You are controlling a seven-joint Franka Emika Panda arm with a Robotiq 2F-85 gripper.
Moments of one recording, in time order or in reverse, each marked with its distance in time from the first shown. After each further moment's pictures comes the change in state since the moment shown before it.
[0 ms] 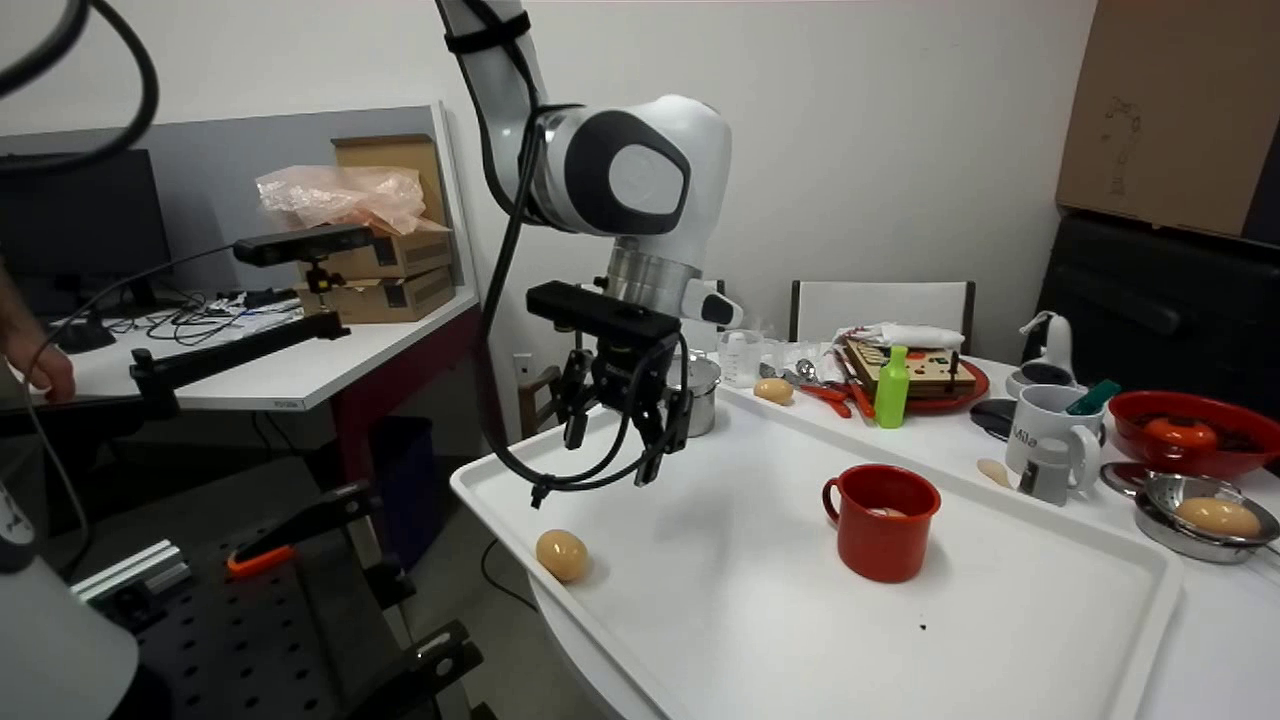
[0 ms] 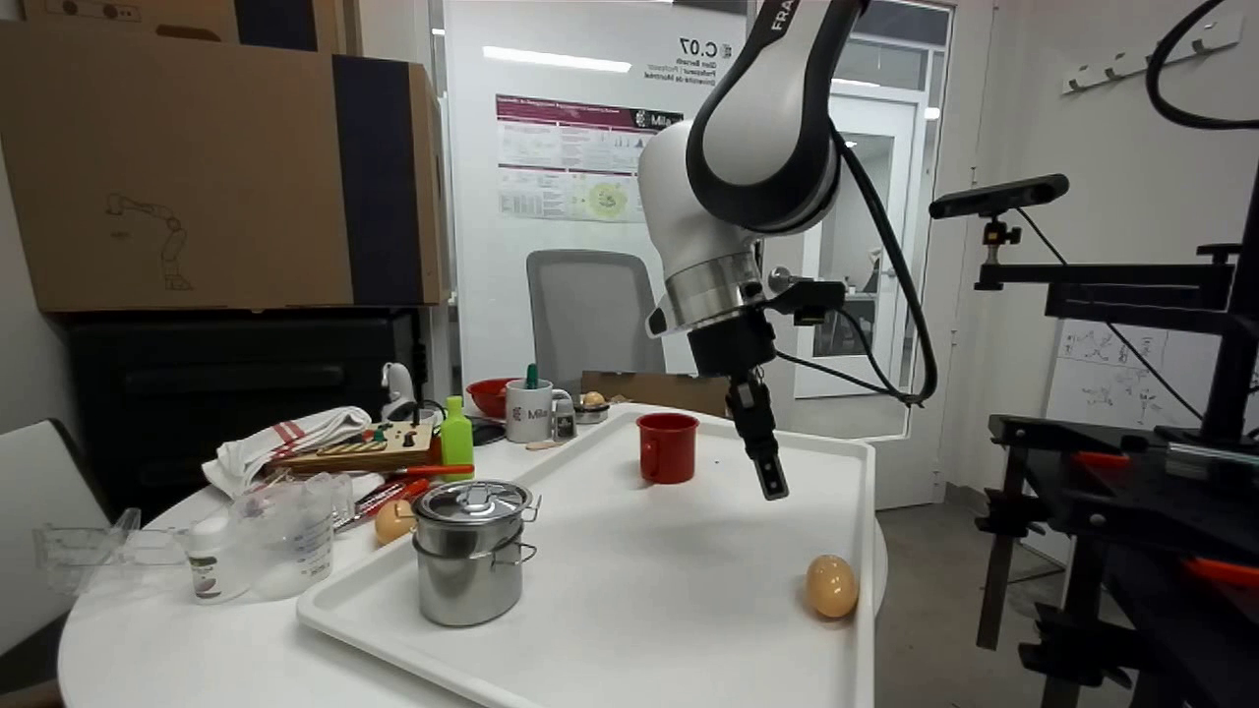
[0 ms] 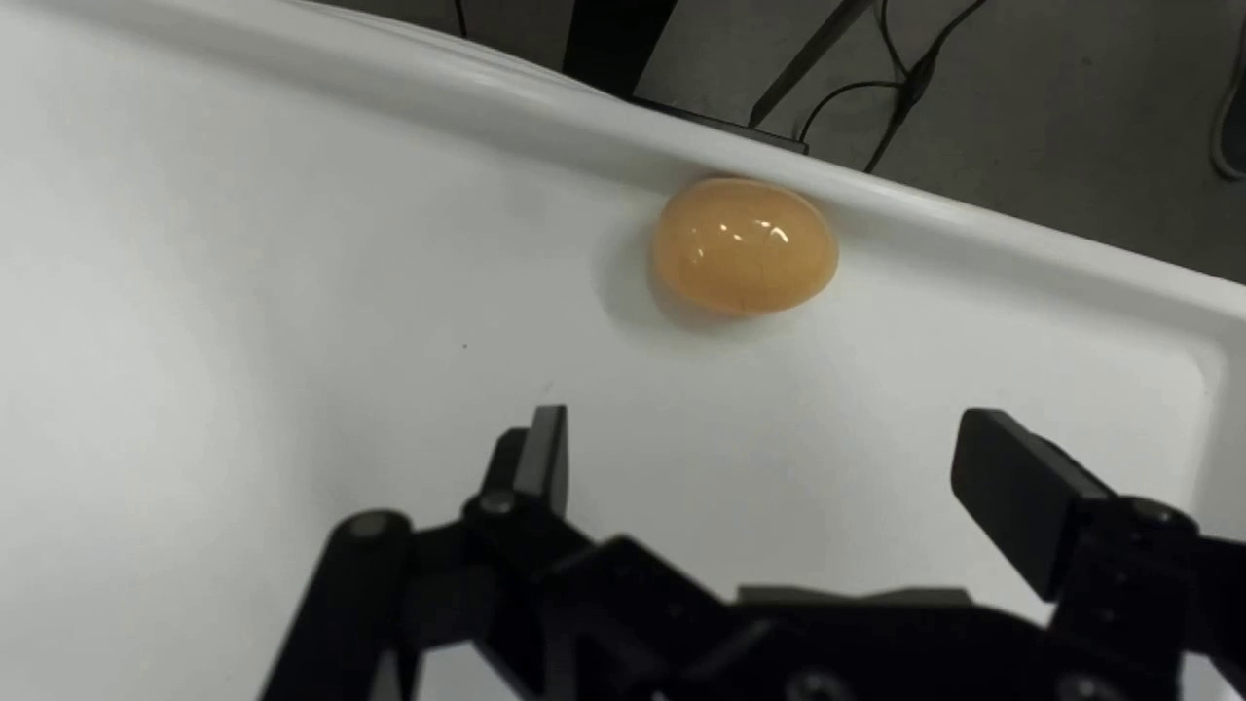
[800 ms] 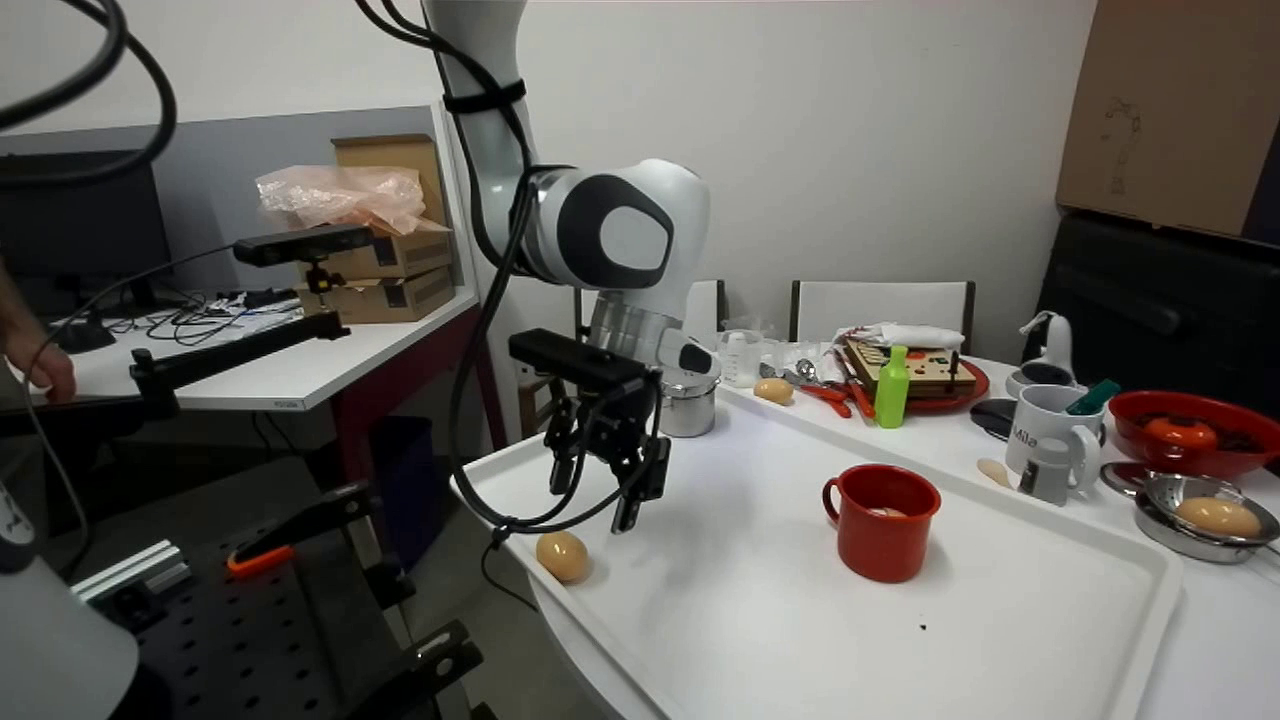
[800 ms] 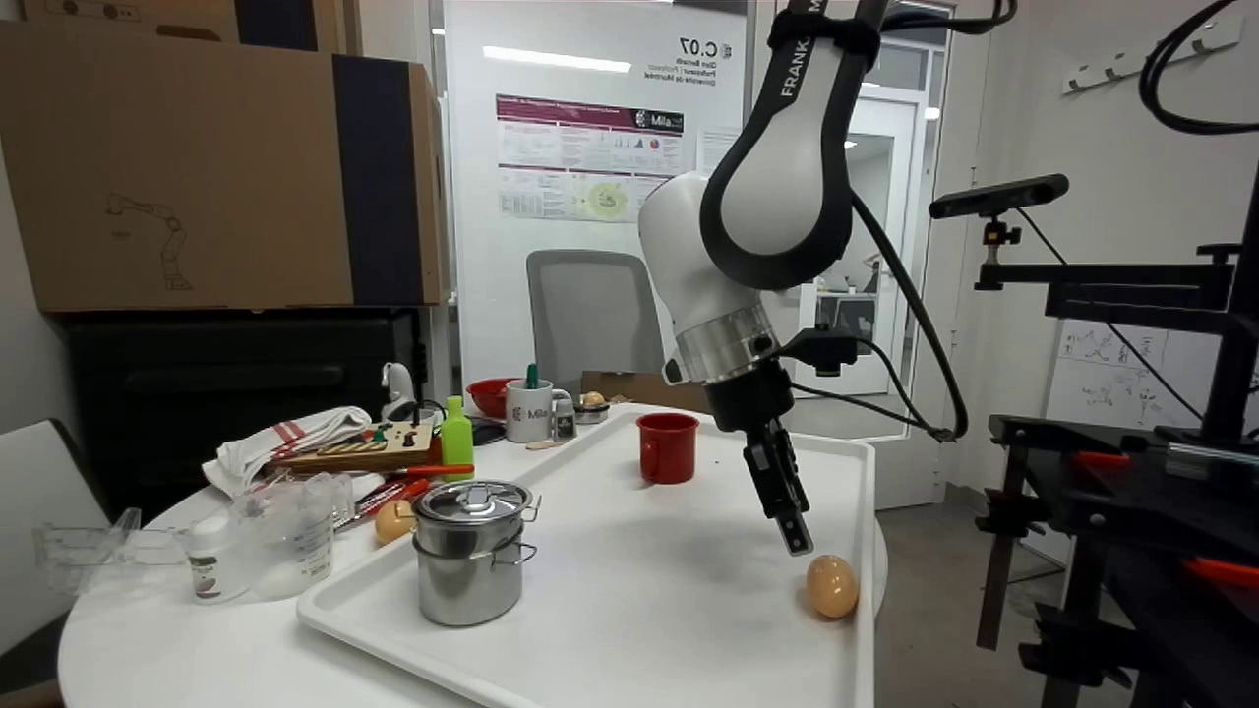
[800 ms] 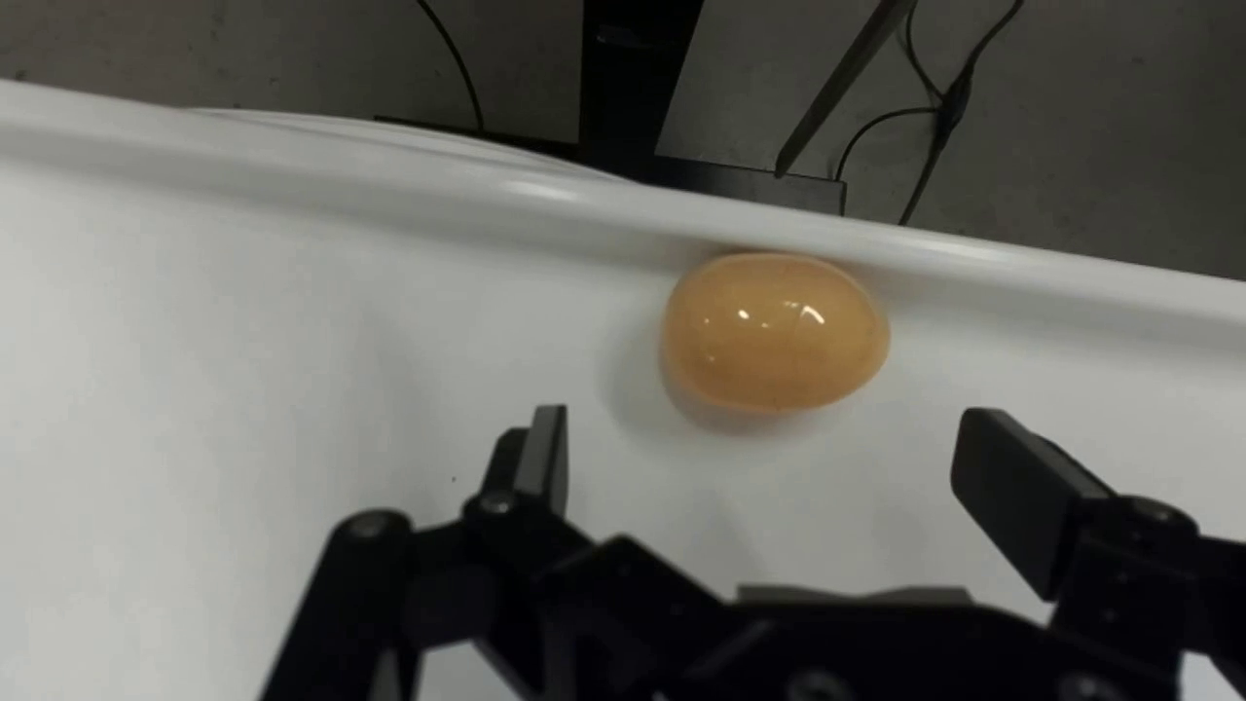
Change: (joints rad) arm 0.060 0.103 -0.036 0.010 -0.046 0.030 0.170
